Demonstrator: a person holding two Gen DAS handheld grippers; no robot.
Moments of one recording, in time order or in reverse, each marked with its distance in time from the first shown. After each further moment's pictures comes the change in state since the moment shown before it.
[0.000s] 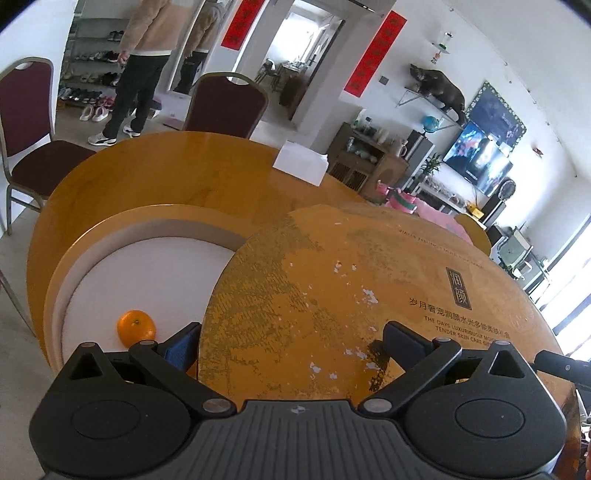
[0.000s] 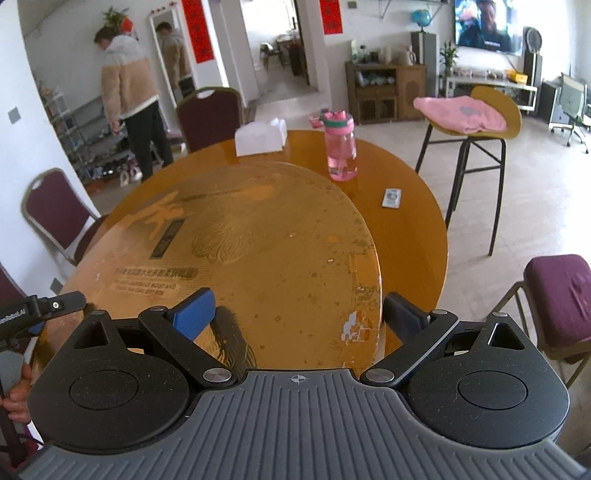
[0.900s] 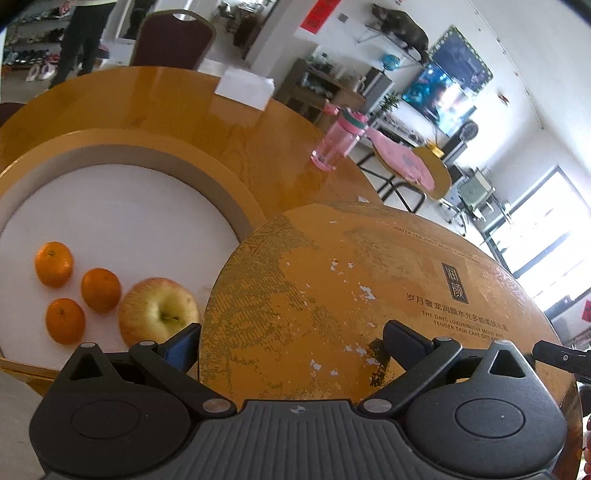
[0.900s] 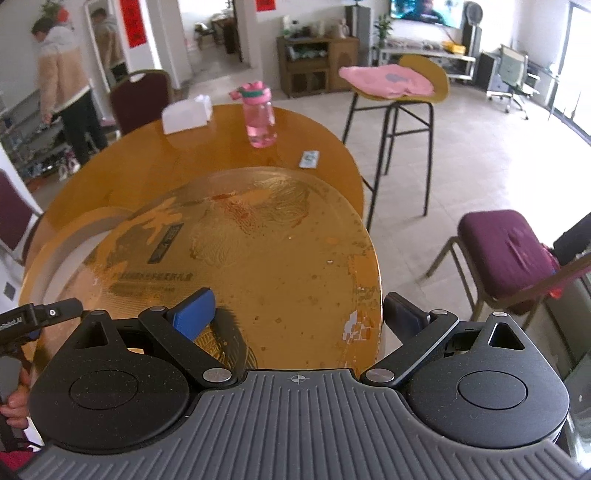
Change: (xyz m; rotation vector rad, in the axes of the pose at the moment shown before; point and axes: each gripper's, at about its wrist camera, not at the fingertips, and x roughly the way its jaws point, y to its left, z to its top) left arm 0.032 -0.035 -0.053 0.050 0.224 -0.154; right arm -0.038 -0.039 -0.036 0.106 0.081 -0.214
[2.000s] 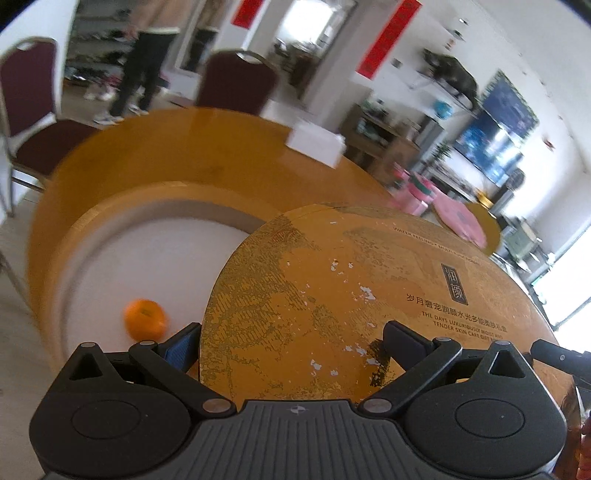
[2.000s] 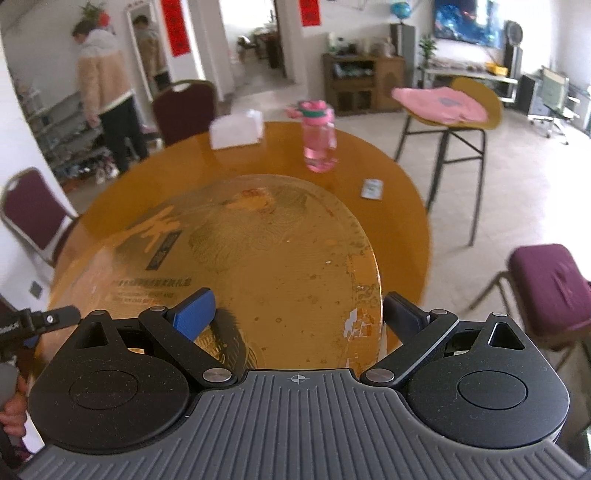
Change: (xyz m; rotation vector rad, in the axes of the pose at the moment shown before) left arm -0.054 0.060 0.039 -0.096 -0.168 0.196; right arm 0.051 0.072 0.043 -0.077 -0.076 0.173
